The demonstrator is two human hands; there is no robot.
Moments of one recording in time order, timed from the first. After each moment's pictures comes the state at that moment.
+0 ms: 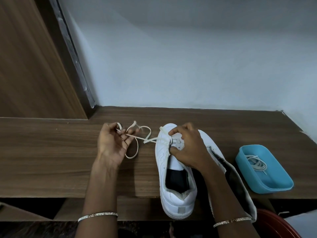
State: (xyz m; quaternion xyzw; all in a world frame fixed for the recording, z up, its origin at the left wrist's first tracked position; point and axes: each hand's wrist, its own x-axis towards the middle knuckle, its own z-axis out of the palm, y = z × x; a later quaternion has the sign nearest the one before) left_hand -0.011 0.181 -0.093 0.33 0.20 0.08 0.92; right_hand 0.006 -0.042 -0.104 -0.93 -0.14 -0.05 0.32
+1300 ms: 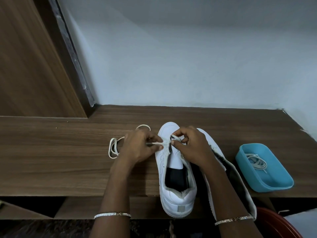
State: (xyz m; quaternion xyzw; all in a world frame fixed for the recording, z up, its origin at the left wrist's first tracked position) left_hand -0.002 0.153 -0.117 0.93 -0.06 0.02 0.37; right_hand 0.011 -0.052 -0.108 -0.91 -0.10 -0.03 0.41
